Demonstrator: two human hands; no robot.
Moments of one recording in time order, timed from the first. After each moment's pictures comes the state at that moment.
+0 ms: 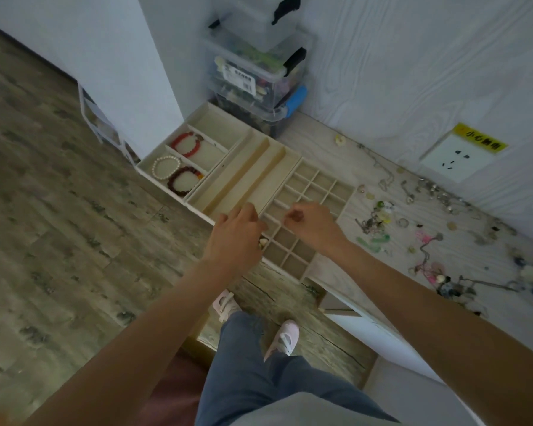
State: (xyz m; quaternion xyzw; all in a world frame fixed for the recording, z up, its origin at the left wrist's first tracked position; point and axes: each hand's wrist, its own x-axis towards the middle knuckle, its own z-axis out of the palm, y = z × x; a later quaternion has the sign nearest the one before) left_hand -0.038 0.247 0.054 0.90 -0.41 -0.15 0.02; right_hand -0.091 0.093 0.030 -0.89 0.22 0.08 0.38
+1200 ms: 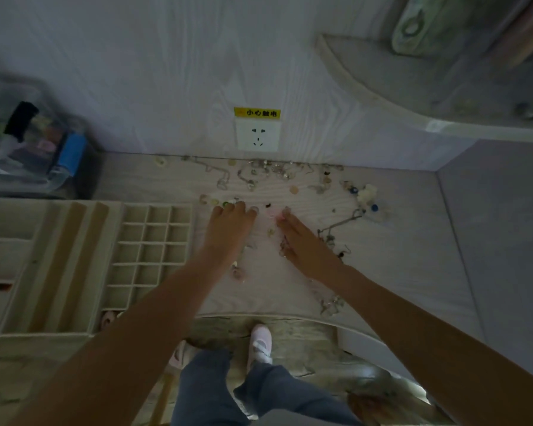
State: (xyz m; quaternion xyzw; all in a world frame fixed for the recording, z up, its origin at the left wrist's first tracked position) left_hand -0.117 0.013 -0.002 0.75 -0.66 0.04 -0.03; right_hand -0.290 -0.043 -0.025 -0.91 0.34 0.06 0.25
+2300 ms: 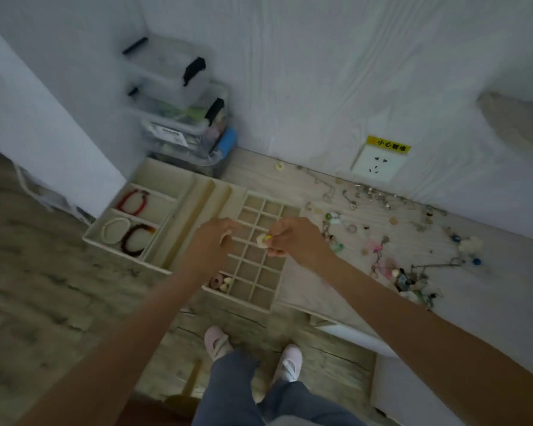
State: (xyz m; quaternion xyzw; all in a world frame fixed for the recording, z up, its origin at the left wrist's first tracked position) left_hand 0.006 0.203 0.048 0.85 -0.39 -0.21 0.29; right_hand -0.121 0.060 0.059 -0.64 0.34 -0.03 0.69
